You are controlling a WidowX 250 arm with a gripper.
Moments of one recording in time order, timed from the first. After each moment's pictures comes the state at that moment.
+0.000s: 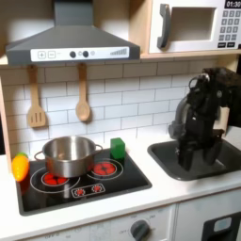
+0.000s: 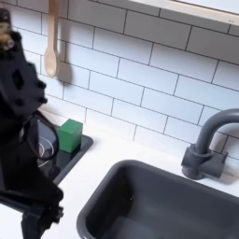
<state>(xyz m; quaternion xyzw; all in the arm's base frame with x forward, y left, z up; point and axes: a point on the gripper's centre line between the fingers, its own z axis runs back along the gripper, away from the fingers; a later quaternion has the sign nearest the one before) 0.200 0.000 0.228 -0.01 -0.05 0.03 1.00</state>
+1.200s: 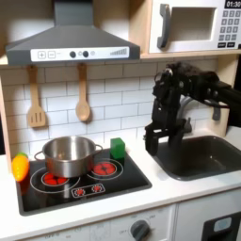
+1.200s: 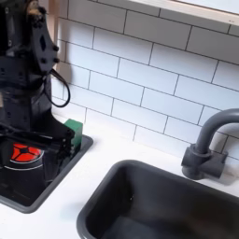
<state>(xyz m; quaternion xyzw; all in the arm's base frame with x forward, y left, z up) 0.277 0.027 0.223 0.00 -0.07 0.06 1.00</state>
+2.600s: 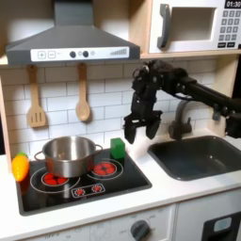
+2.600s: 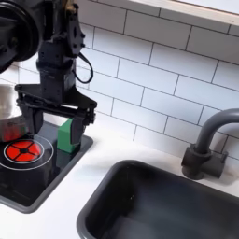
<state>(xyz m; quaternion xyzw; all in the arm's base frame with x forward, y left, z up) 0.355 0.038 0.215 0.01 -0.10 0.07 0.99</state>
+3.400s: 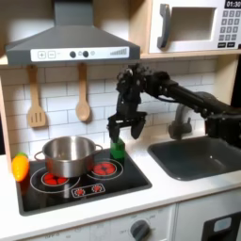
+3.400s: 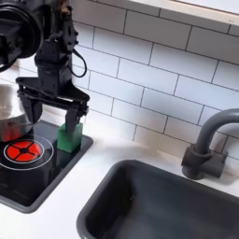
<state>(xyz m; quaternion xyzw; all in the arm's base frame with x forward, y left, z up) 0.389 0.061 0.205 0.01 -0.12 0.05 0.99</state>
